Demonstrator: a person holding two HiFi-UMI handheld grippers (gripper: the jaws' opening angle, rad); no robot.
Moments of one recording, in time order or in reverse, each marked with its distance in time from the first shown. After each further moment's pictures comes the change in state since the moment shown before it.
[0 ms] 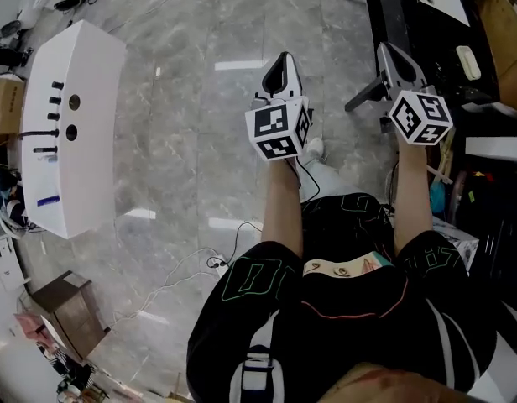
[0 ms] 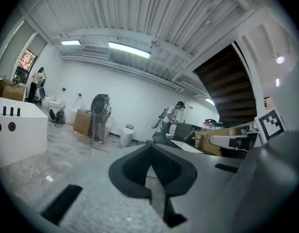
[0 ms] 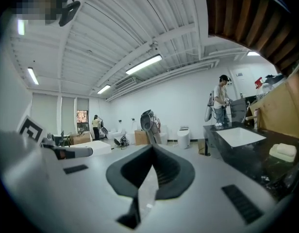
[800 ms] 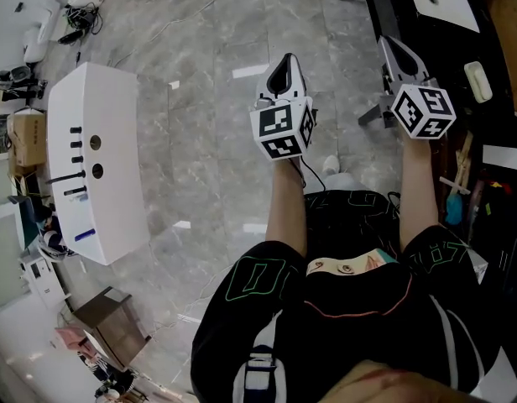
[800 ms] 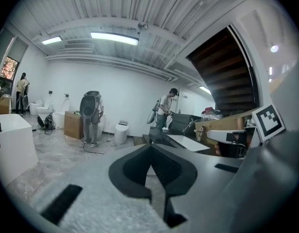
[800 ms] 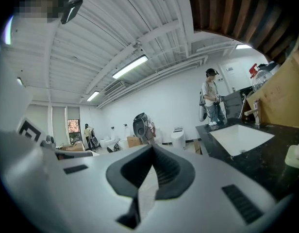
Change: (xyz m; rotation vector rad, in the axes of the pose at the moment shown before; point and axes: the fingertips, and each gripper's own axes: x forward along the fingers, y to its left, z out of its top) left arm 0.181 -0.031 0.015 0.117 0.103 -0.060; right arm 0.110 -0.134 0.023 0.111 -0.040 -0.054
